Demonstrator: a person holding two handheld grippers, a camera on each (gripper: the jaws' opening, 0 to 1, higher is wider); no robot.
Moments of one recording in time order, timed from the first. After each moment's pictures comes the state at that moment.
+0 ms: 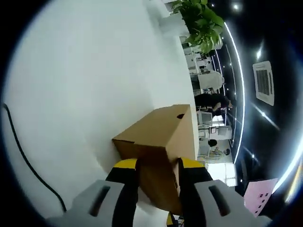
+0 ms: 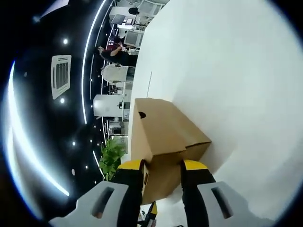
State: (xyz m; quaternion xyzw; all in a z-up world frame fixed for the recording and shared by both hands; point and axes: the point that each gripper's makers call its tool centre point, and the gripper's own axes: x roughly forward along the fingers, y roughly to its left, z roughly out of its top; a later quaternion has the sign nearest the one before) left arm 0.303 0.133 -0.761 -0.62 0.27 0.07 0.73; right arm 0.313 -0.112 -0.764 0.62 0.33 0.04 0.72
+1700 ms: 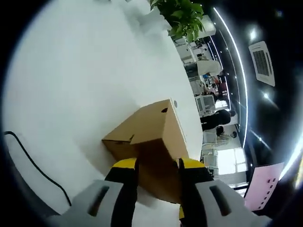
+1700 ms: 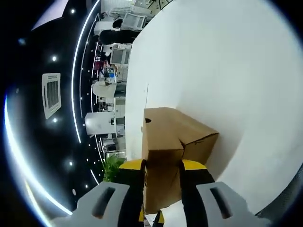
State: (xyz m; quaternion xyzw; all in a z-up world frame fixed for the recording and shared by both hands) left arm 0.301 0.127 -0.713 -0.56 0.31 0.03 0.77; right arm 0.312 -0.114 -0.721 0.64 0.32 -0.04 0.70
